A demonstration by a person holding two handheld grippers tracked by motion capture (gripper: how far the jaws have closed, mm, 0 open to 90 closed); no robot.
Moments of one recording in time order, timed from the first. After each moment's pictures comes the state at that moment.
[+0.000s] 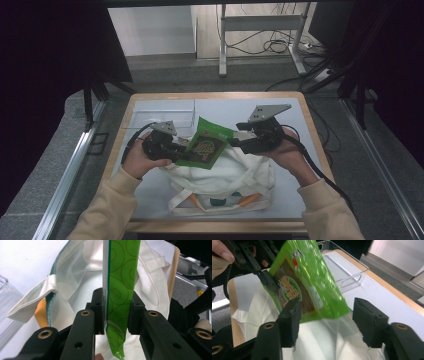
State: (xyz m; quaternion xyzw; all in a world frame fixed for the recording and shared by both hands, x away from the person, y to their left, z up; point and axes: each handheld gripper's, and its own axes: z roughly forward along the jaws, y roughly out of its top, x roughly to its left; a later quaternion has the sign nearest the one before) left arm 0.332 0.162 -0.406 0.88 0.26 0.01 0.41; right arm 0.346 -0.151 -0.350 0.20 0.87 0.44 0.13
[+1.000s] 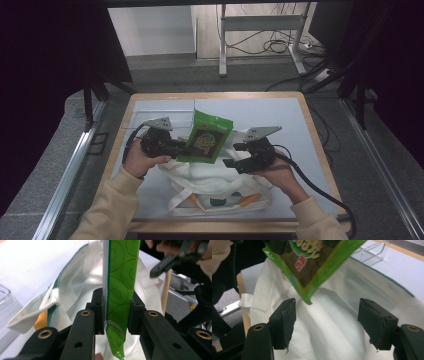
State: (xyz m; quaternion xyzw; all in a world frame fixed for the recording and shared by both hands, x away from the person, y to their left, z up) left arm 0.336 0.165 -0.403 0.85 0.27 0.01 0.46; right arm 0.334 -0.147 -0.414 0.24 0.86 0.44 0.07
